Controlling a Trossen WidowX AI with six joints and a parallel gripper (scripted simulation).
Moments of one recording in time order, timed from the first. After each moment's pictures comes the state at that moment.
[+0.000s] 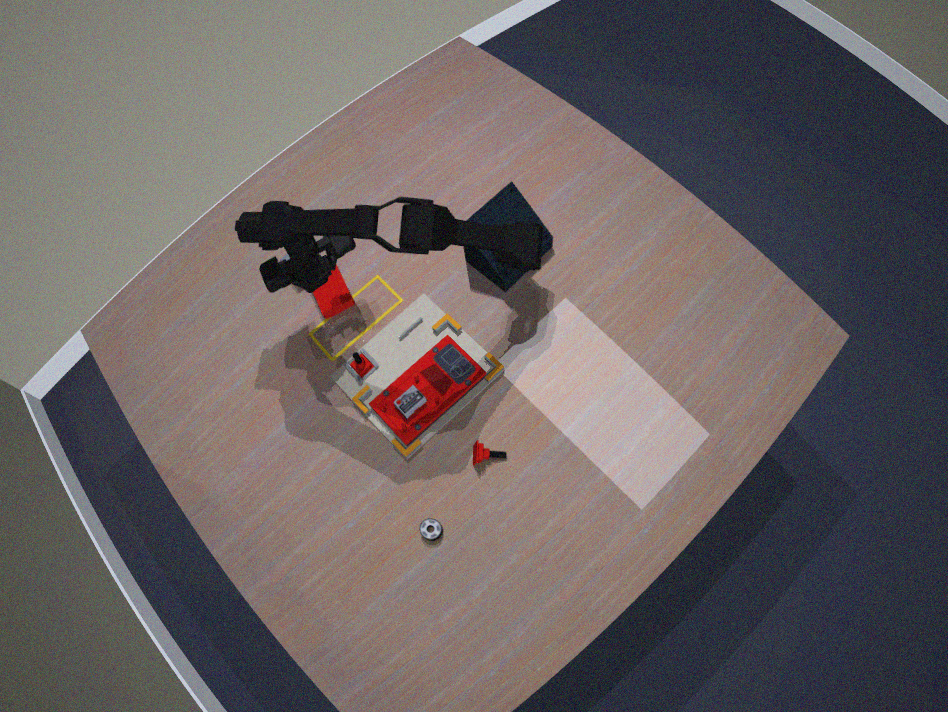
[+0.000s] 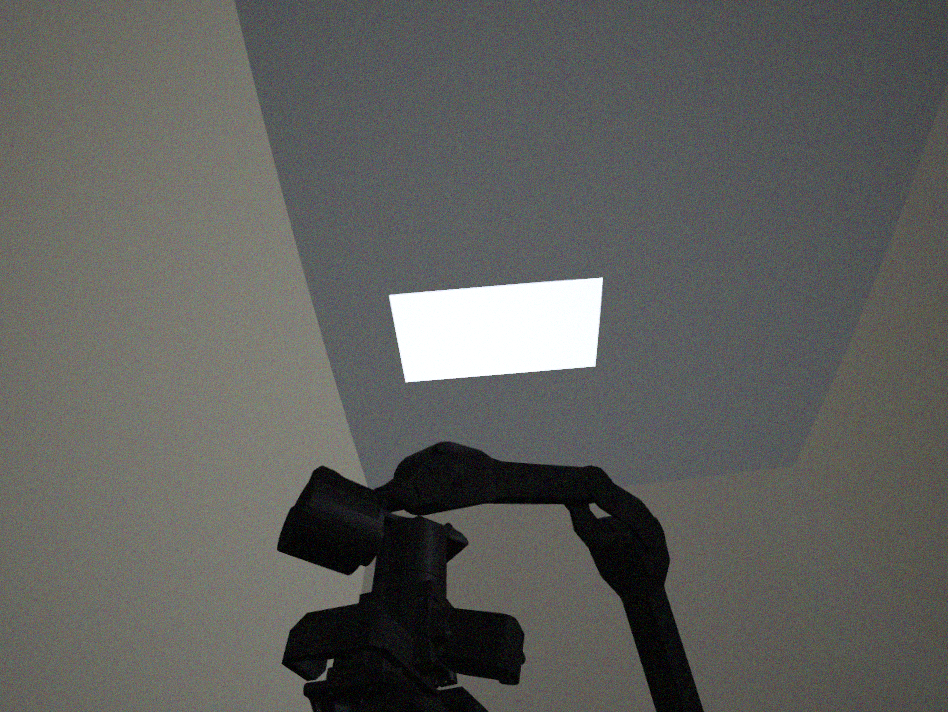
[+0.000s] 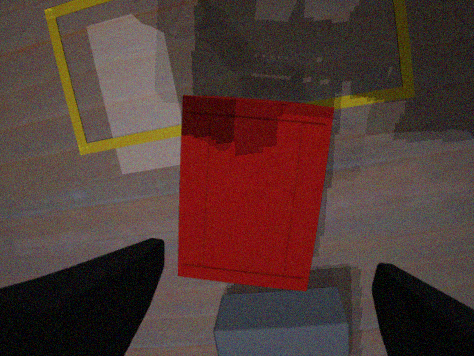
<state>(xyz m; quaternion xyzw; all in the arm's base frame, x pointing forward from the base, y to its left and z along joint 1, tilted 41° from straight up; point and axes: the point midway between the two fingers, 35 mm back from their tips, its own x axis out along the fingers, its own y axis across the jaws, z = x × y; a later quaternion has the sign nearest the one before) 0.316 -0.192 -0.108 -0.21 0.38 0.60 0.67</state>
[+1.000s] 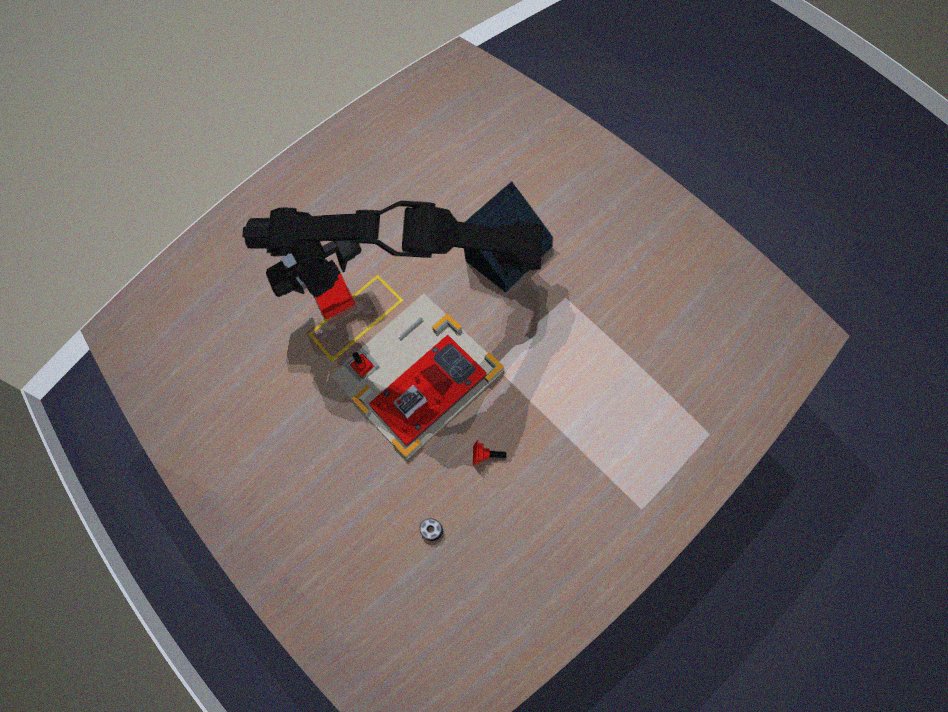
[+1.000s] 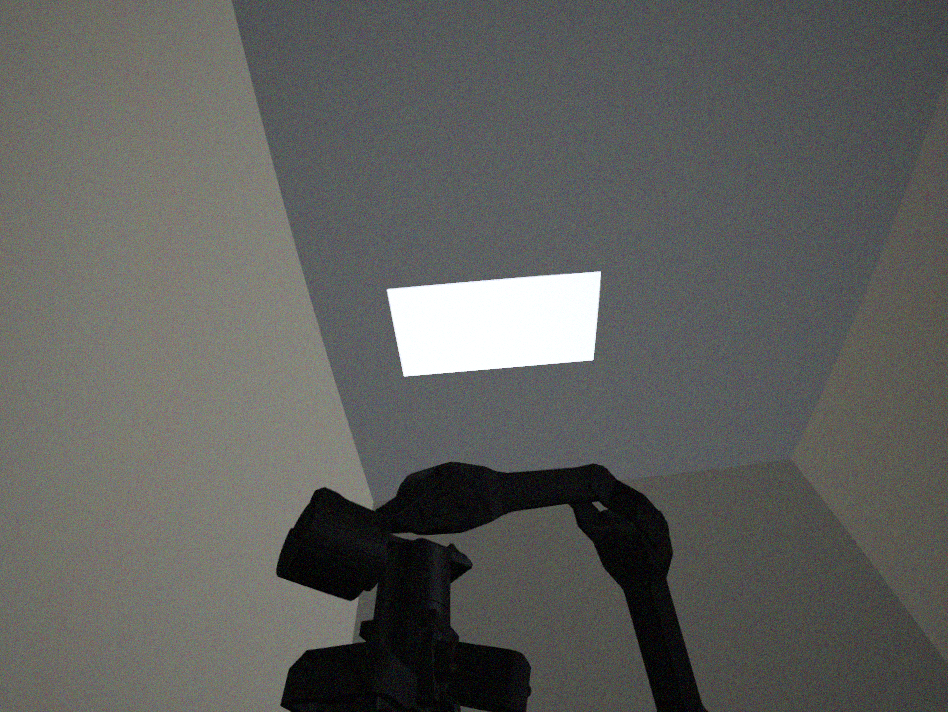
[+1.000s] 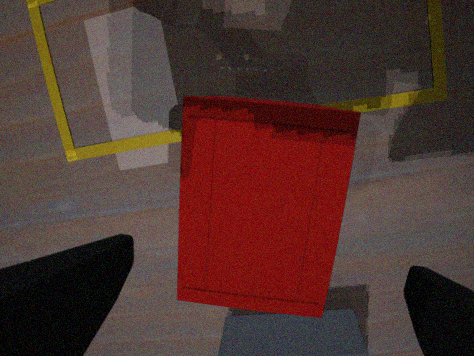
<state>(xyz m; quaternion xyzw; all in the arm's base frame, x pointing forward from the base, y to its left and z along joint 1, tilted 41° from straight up) 0.310 -0.176 -0.124 -0.22 0.38 0.60 0.66</state>
